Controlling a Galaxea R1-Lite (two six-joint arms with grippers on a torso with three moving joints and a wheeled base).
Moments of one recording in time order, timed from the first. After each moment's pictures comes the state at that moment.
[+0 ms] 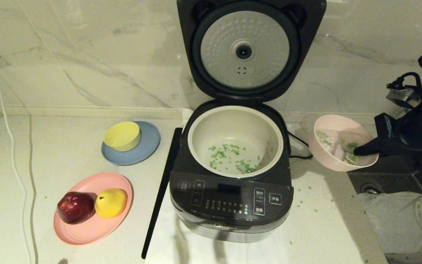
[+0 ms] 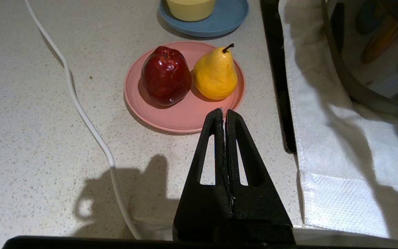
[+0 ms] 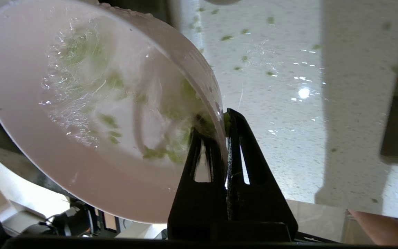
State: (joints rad) left arm -0.02 0.00 0.00 -0.01 -0.01 0.02; right arm 0.12 1.63 -1.62 0.88 0.27 0.44
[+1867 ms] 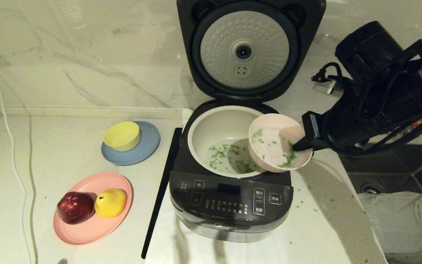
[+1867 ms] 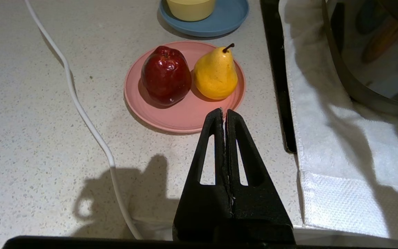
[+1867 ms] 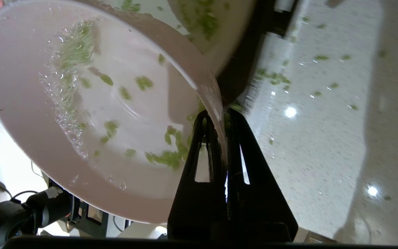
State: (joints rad) left arm -0.02 0.00 0.00 -0.01 0.00 0.02; right arm 0.52 1.79 -1.84 0.88 0.09 0.49
